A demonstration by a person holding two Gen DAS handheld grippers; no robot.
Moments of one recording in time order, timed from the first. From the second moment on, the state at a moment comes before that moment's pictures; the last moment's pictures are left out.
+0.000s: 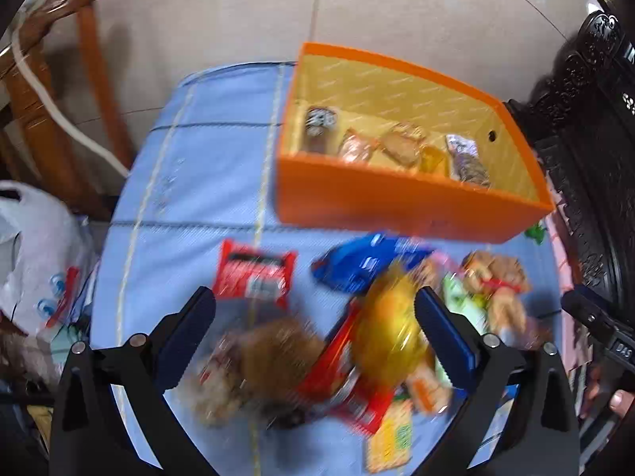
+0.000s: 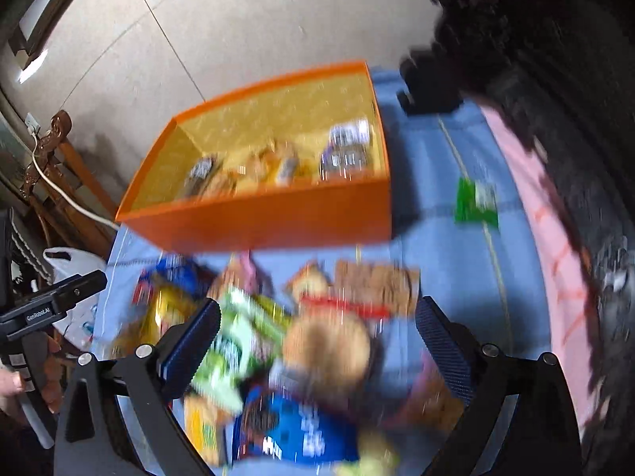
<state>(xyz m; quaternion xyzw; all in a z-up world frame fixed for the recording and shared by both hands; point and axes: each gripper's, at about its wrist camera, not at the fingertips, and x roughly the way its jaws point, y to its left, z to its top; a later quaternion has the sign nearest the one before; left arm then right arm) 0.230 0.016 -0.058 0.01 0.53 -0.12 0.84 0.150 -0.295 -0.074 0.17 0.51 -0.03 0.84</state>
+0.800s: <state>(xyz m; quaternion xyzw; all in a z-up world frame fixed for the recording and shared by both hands) 0.124 0.042 -0.137 0.05 0.62 -0.10 0.78 0.055 -0.258 -0.137 0.00 0.59 -0.04 0.80</state>
